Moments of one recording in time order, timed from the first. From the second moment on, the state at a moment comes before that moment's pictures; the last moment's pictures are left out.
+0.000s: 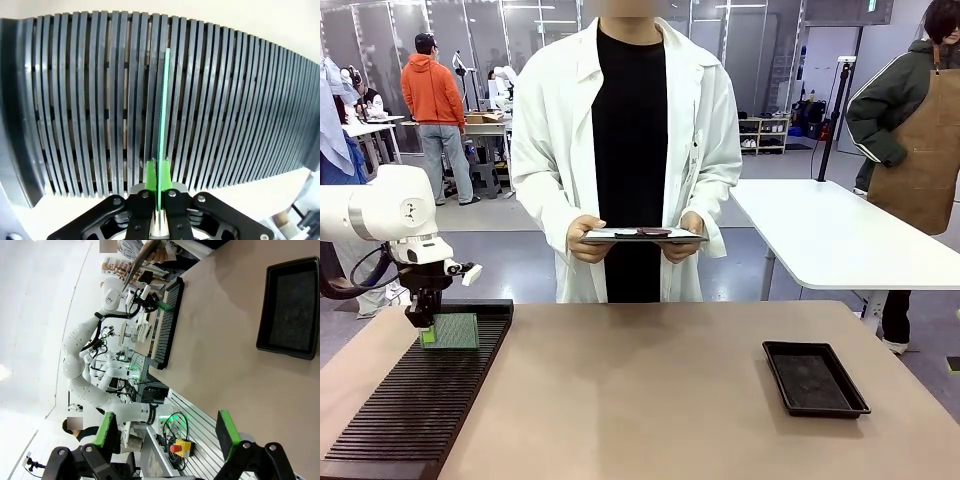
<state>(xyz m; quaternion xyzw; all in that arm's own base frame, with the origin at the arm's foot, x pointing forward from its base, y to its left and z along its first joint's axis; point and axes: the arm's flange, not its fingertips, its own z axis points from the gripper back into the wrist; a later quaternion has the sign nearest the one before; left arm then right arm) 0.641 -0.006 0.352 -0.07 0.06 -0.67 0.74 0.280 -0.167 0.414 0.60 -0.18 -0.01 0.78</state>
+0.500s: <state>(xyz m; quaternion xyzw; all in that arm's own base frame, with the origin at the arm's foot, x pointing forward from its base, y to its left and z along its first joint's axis) 0.581 0.052 0.455 -0.20 0.03 -0.49 0.85 0.280 -0.167 0.414 0.60 -0.18 -0.01 0.78</state>
